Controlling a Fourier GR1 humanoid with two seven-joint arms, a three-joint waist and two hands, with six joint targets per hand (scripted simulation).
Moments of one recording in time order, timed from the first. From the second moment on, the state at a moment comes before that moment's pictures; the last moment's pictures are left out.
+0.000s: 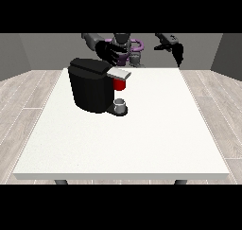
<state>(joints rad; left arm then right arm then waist) -0.28 0.12 0.19 -1.34 0.03 -0.20 -0.08 -0.78 -0.11 -0.01 -1.01 0.12 0.02 -0.05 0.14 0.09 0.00</state>
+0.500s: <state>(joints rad) -0.26 0.12 0.19 -1.33 0.04 -0.21 -0.11 -0.79 -0.06 0.00 -1.02 0.13 0.04 -0.08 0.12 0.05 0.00</state>
